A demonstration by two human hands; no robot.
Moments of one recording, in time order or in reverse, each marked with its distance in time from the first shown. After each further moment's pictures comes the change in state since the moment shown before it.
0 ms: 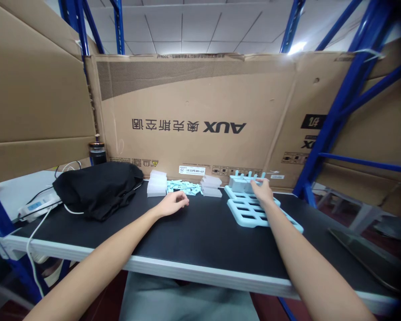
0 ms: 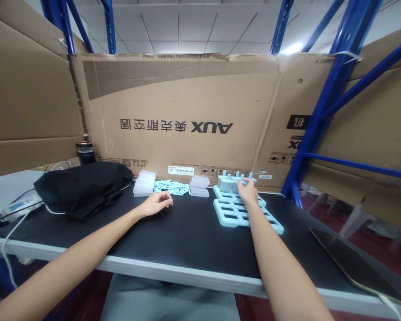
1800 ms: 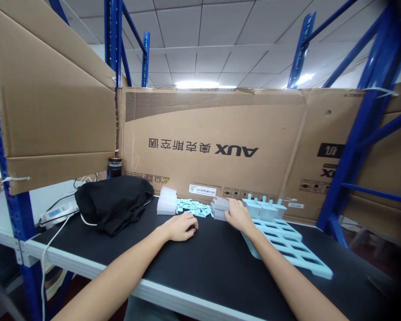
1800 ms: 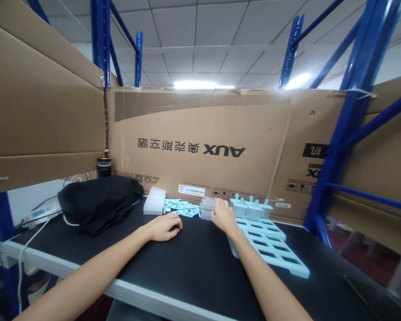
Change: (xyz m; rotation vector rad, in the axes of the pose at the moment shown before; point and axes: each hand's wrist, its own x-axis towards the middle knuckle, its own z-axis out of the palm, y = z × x) left_hand -0.011 0.014 -0.012 0.658 -0.142 0.223; right_hand -0.095 -0.096 0.034 -0.464 -0.179 -0.865
